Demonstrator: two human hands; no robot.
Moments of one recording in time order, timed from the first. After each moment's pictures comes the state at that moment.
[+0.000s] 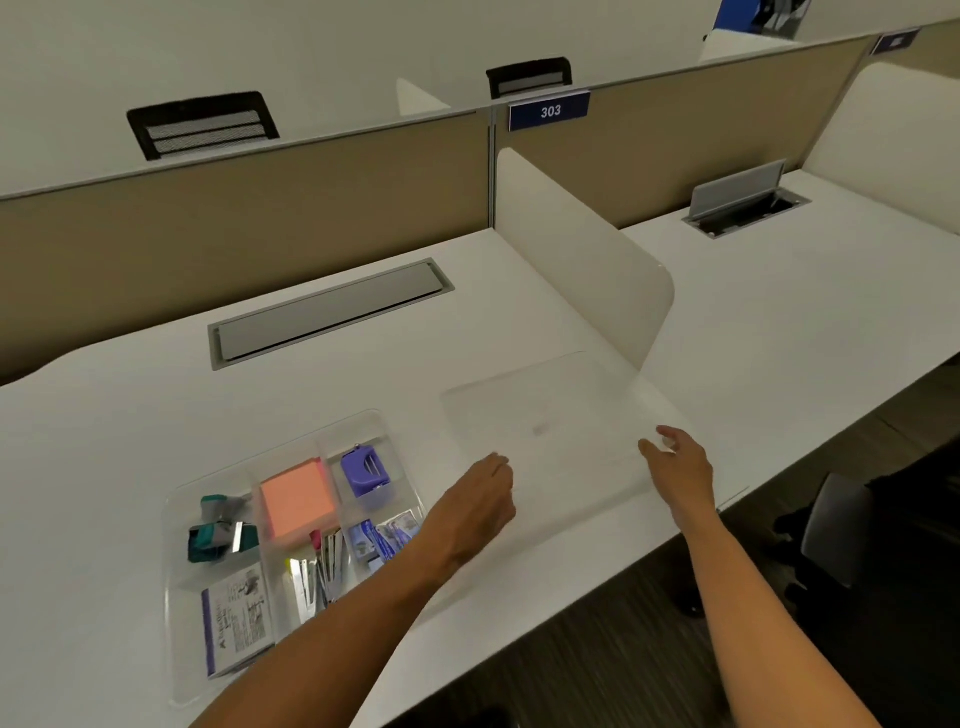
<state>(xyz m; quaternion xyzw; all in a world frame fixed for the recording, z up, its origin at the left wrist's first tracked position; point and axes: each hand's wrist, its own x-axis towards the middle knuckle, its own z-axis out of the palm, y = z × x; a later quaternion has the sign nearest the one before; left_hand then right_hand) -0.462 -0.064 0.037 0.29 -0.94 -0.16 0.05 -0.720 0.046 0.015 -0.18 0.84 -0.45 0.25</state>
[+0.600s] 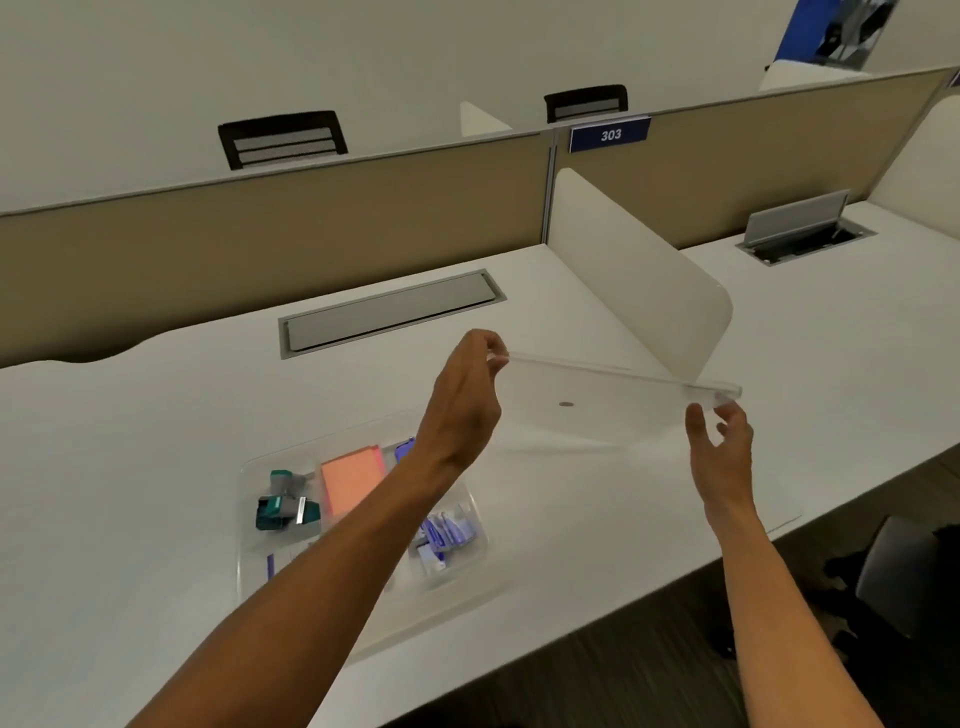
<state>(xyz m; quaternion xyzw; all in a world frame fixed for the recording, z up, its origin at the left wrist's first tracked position) -0.422 -0.109 0.161 0.33 -0.80 -0.27 0.43 -0.680 0.027 0.070 -0.22 0.76 -0.57 0.20</state>
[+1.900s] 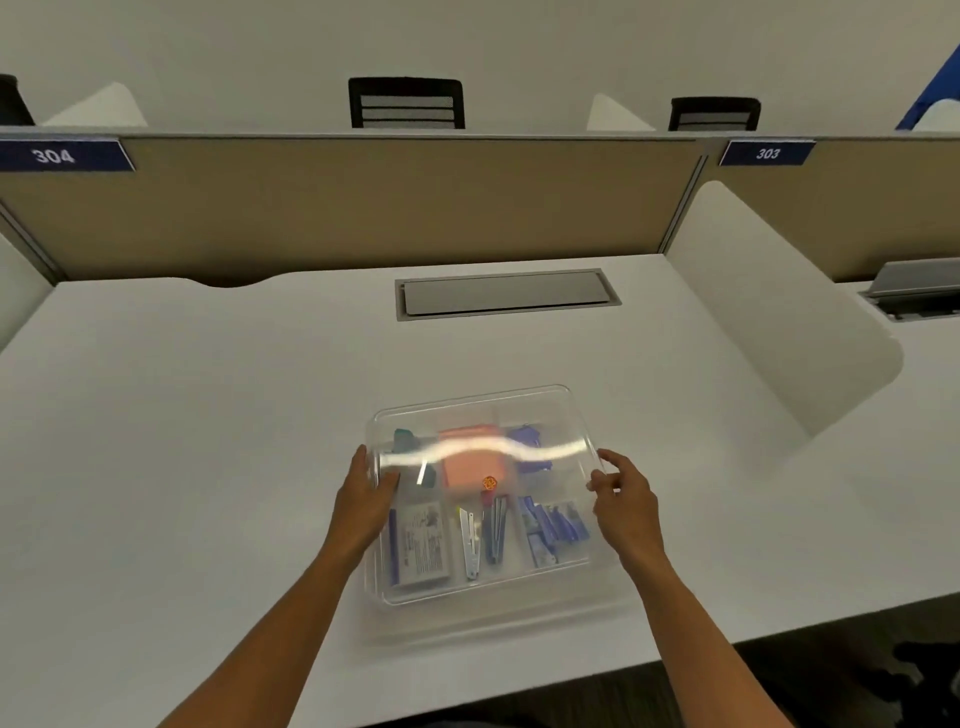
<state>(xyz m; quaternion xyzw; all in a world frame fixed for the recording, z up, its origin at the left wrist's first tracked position) -0.154 -0.119 0.027 0.64 -0.53 -0.46 0.31 -0.456 -0.049 0.036 -0.37 0.78 -0.40 0.30</state>
